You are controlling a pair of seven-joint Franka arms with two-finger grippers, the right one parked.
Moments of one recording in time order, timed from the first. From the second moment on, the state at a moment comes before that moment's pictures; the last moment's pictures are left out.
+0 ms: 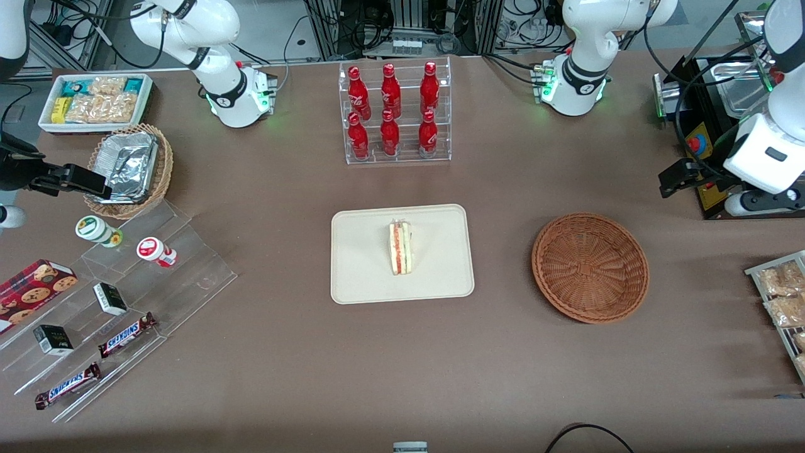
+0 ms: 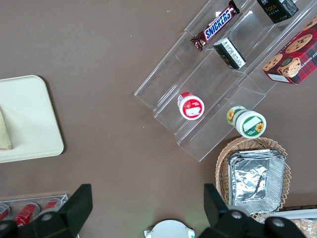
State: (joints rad) arm -0.05 0.03 -0.04 -1.56 0.03 1.54 -0.17
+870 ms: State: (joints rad) arm -0.06 0.03 0.01 -1.54 0.03 1.54 -0.08
